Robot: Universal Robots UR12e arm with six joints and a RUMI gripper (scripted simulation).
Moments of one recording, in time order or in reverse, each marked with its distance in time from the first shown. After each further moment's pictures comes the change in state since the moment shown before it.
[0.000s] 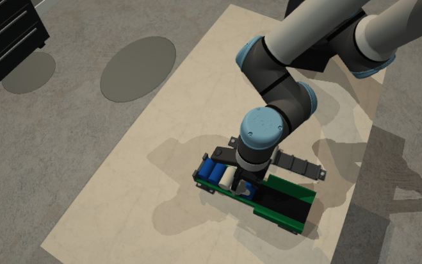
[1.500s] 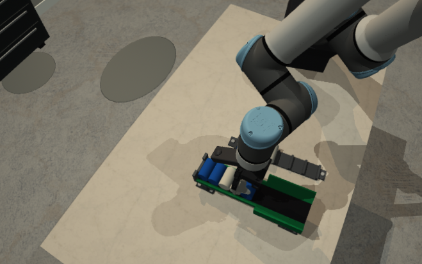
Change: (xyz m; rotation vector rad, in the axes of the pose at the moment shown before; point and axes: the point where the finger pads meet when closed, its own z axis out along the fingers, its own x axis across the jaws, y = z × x) arm 0.000 0.000 -0.002 0.000 0.000 0.000
